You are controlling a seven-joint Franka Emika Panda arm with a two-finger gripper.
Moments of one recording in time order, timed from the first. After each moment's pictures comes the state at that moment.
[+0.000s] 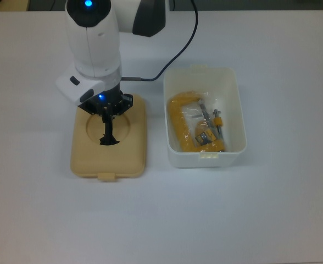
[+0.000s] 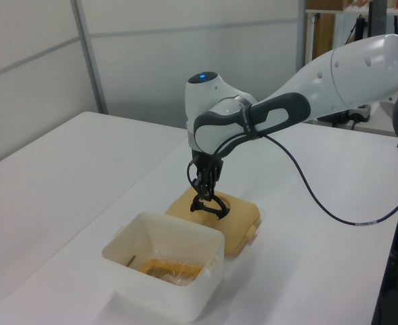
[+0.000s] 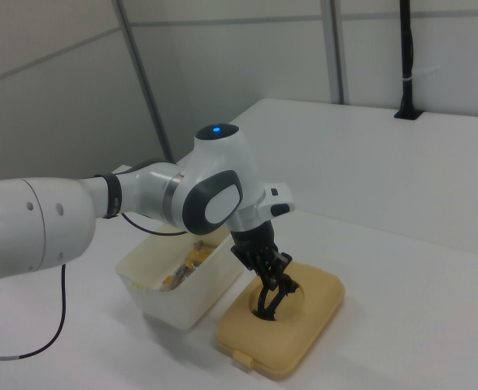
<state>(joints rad) 0.01 0.34 -0.02 -1.70 -0.04 2.11 -0.05</state>
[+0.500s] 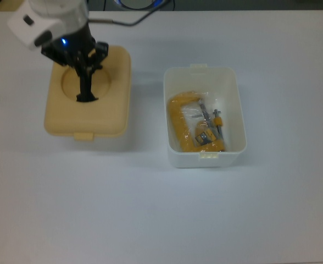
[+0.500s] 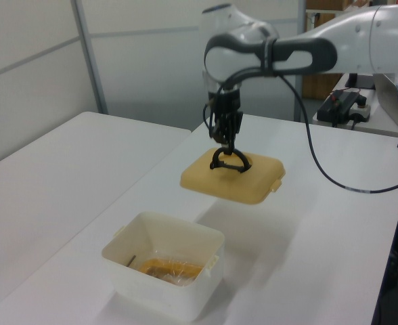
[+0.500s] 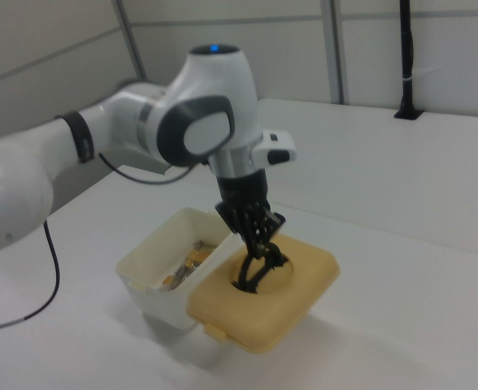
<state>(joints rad) -0.07 0.23 -0.03 -1.47 0.01 1.67 -0.12</state>
